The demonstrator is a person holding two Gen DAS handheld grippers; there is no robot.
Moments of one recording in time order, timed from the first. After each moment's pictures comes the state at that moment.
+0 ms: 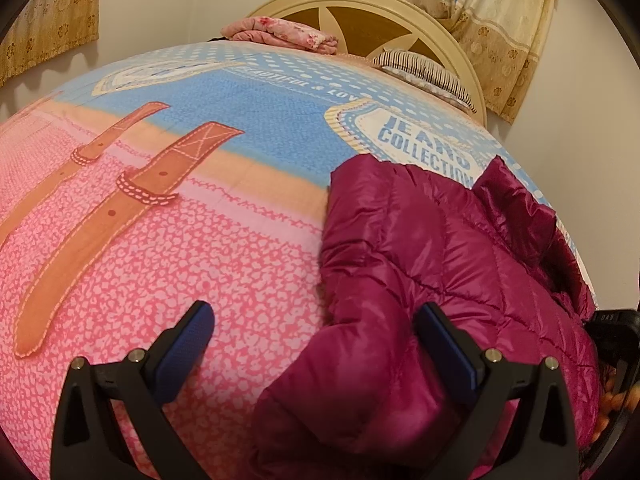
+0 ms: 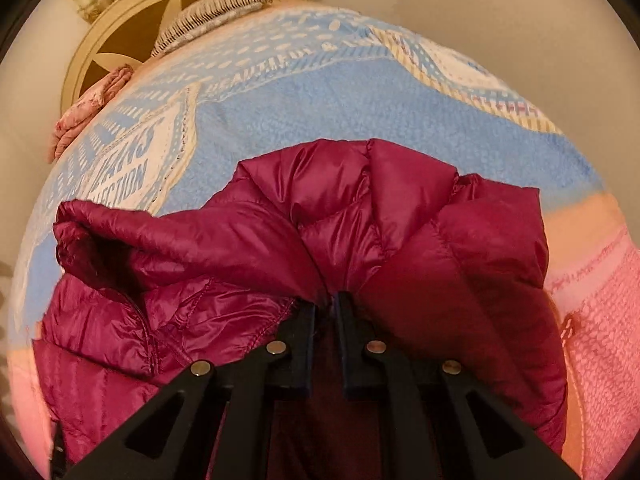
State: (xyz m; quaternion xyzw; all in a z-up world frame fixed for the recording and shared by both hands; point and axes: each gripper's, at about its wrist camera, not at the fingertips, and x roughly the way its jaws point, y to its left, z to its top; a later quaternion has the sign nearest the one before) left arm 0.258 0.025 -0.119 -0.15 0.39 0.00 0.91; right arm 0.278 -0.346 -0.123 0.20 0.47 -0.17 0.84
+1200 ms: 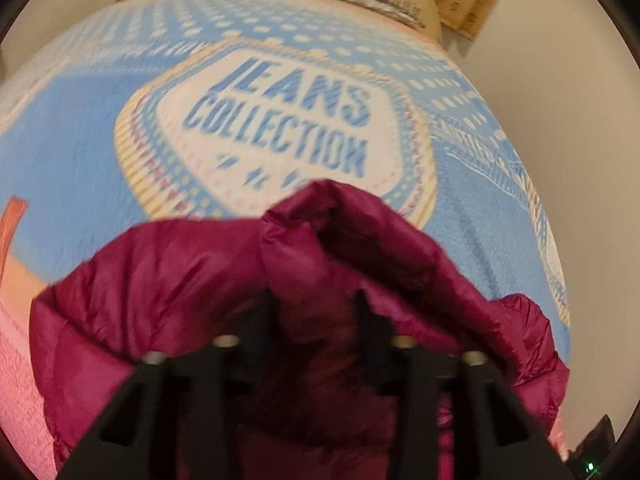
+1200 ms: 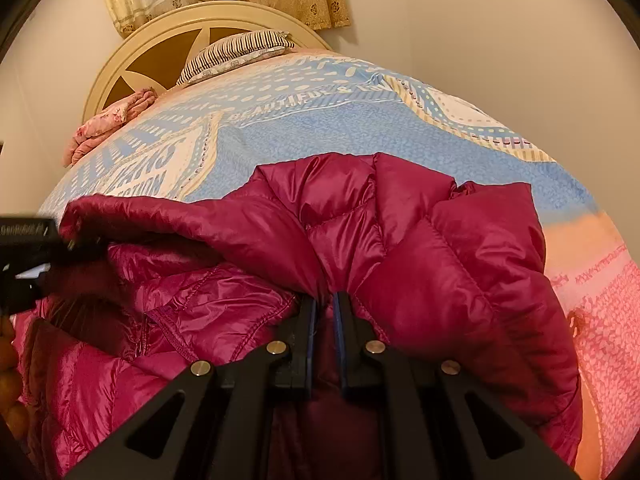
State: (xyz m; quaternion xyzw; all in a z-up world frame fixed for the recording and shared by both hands) left arm 0.403 -0.114 -0.088 -0.11 0.53 -0.10 0.83; right arm 0.255 -0.332 -0.132 0.16 0.38 -0.17 0.89
